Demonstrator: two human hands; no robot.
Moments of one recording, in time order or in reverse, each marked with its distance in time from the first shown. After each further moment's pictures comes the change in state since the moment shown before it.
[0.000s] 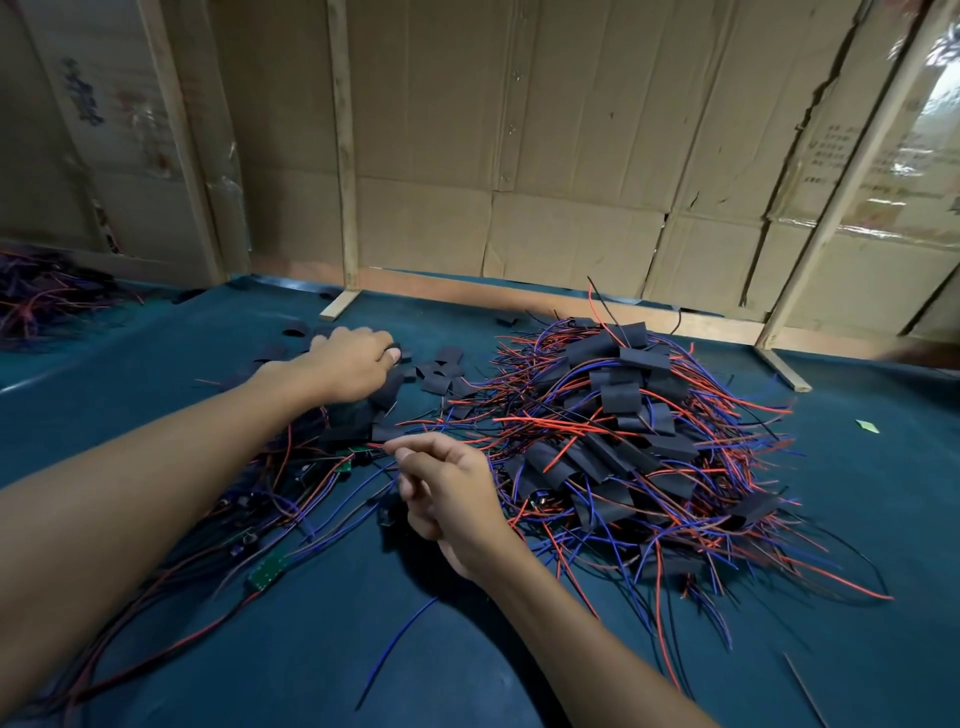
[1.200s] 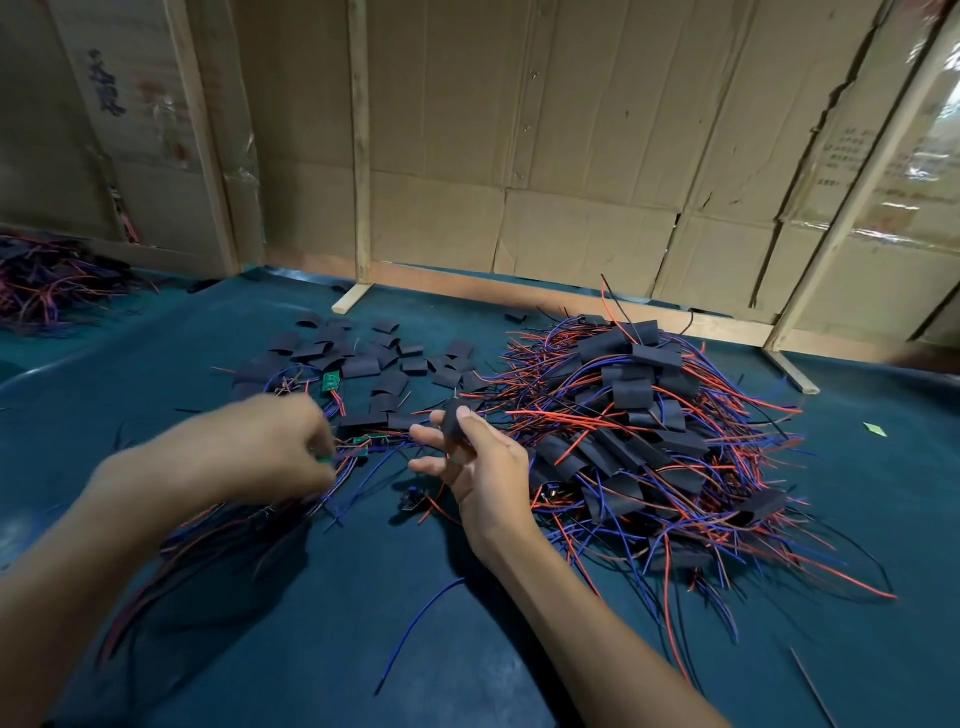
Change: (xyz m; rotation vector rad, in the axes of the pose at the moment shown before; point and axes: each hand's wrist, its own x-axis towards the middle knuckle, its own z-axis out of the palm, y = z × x) left_hand -0.153 -0.004 -0.047 0.035 -0.288 -0.113; right_hand 0.009 -0.002 -0.003 0.325 0.167 -0.144
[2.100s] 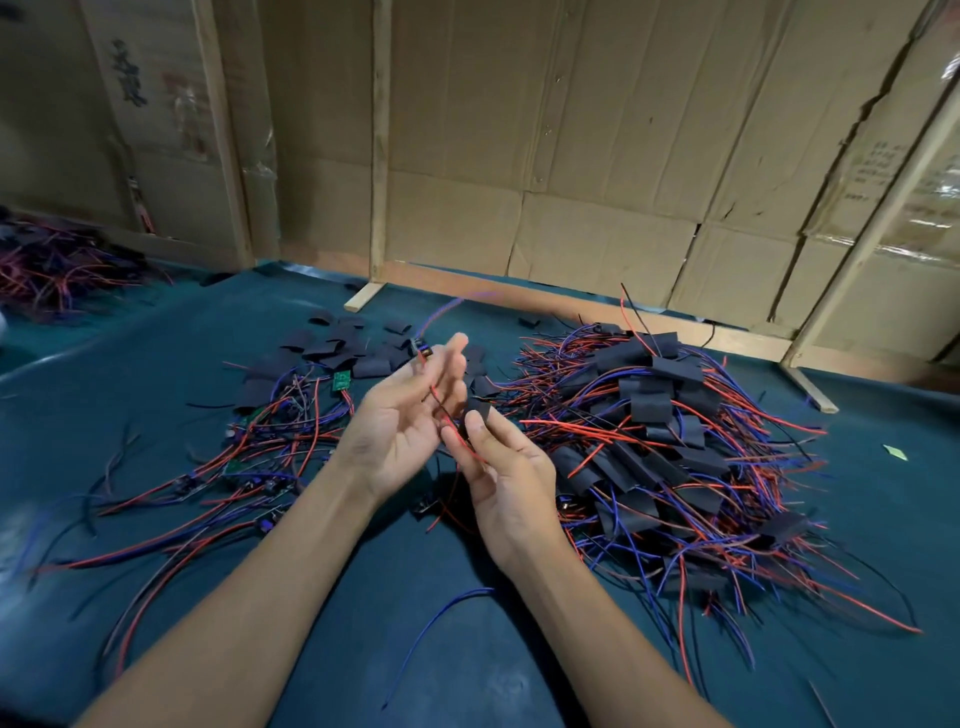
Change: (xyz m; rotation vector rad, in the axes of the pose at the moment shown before) left_hand 0.088 0.072 0.057 -2.377 -0.008 0.475; right_hand 0.001 -0.007 -0.007 0.231 0.022 0.047
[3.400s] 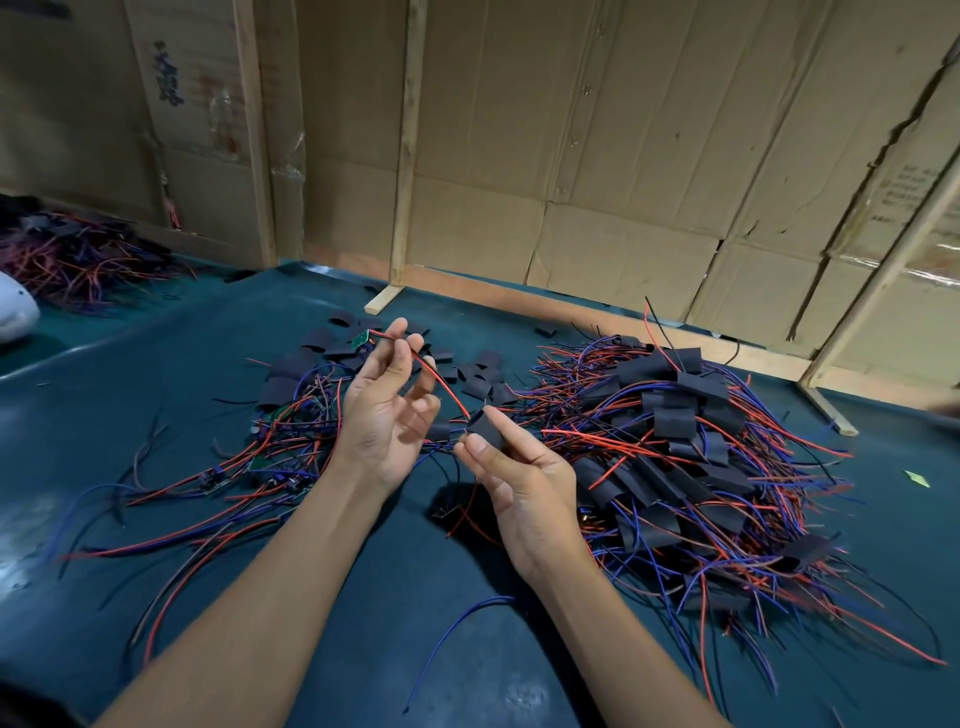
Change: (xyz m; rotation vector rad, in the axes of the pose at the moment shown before) left_hand -0.003 0.016 -0.008 -0.024 0.203 0.250; right_hand 0.001 -0.001 -0.007 -0.248 -0.081 -0.022
